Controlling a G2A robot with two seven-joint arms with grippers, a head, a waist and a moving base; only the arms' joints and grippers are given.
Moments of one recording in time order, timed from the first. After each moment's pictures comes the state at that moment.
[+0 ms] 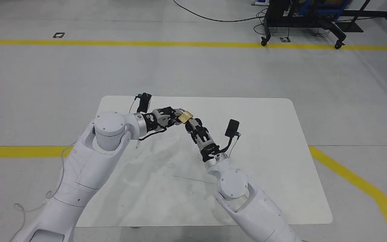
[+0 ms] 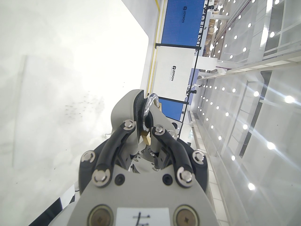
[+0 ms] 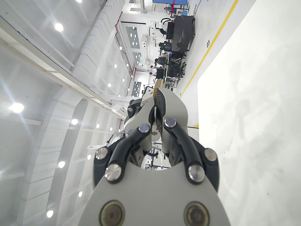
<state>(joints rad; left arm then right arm) 0.91 -1.08 -1.04 -1.52 -0.44 0.47 -0.68 -1.35 -1.39 0.90 -1.70 0.17 0.02 -0.22</state>
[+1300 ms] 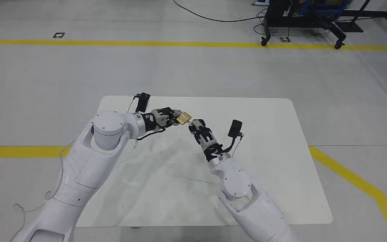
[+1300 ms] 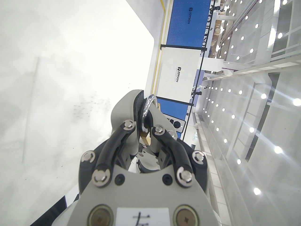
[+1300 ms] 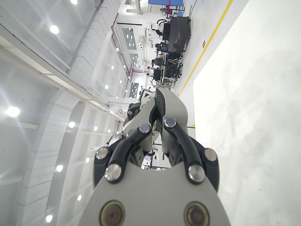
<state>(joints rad) 0.92 -1.08 -1.06 -1.52 -0.38 0.49 -0.71 -1.39 -1.42 0.96 -1.71 0.14 0.05 -0.17</state>
